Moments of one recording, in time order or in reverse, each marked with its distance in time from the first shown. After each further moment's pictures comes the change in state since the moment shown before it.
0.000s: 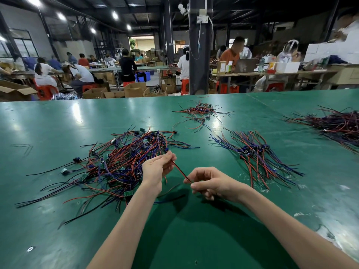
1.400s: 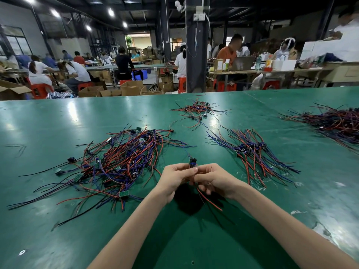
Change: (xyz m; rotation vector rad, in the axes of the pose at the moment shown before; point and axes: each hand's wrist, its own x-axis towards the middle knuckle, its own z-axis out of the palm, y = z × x) left_hand -0.019 -0.030 0.023 0.227 -0.385 -0.094; right_hand 0.008 0.007 -0.006 0.161 0.171 0.059
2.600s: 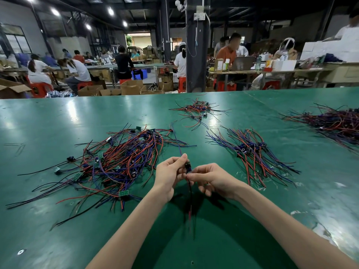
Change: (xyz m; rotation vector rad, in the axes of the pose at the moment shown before) left_hand -0.002 0.012 0.003 -0.168 0.240 0.038; right_hand 0.000 -0.002 0.002 -0.024 -0.020 0.017
